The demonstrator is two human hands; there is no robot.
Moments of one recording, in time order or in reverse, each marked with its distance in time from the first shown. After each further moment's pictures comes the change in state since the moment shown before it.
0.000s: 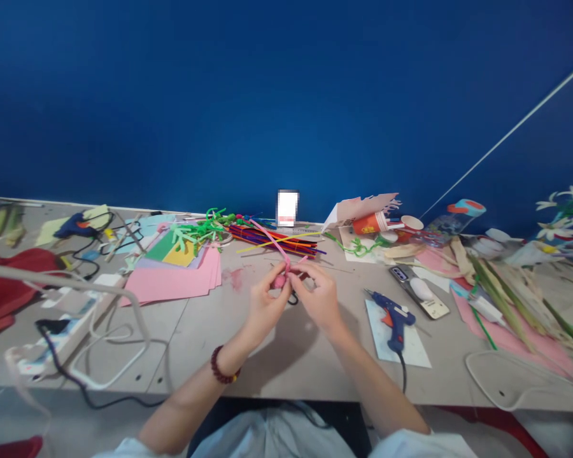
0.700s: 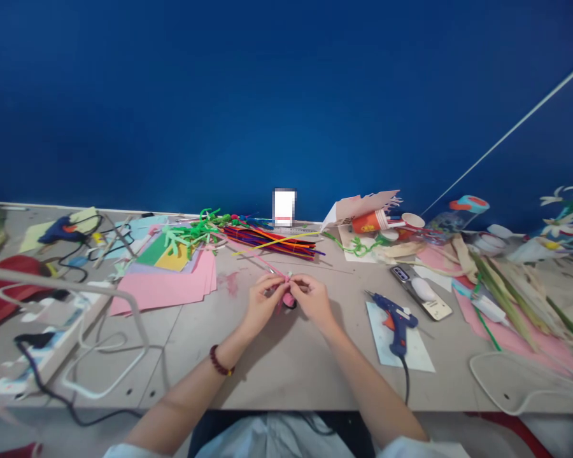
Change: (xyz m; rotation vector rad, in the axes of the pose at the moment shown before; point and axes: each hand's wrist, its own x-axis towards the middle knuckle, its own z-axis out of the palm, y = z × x) left_hand 0.012 -0.055 0.006 -0.041 -0.107 0.007; right_hand -0.013 0.062 0.017 0.344 -0.113 0.490
